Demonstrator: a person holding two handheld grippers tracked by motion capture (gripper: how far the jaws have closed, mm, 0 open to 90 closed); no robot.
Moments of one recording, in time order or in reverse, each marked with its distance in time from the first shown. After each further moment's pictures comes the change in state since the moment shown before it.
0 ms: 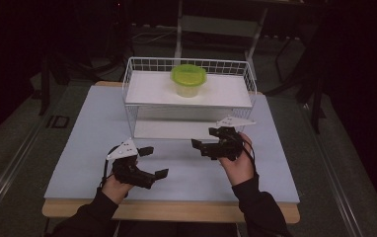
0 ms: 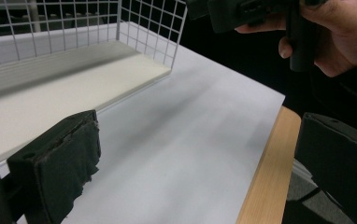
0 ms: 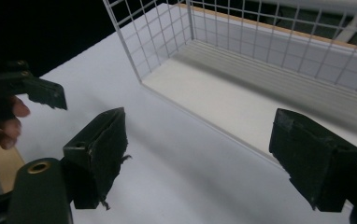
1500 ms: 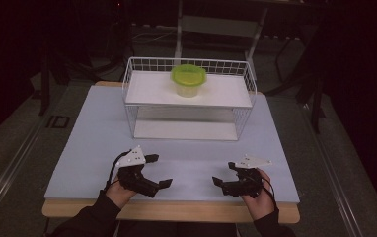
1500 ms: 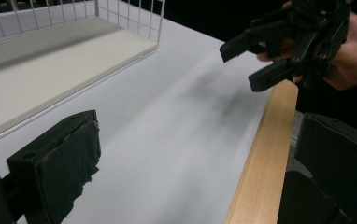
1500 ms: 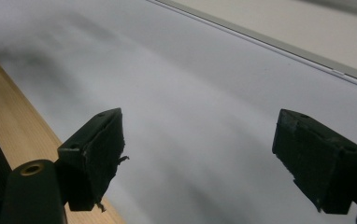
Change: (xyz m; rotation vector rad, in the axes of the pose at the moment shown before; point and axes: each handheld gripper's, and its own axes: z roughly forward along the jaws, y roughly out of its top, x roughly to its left) left arm -0.007 -0.015 0.013 0.078 -0.035 0.061; right arm -0.020 -0.113 -0.034 0.098 -0.029 -0.052
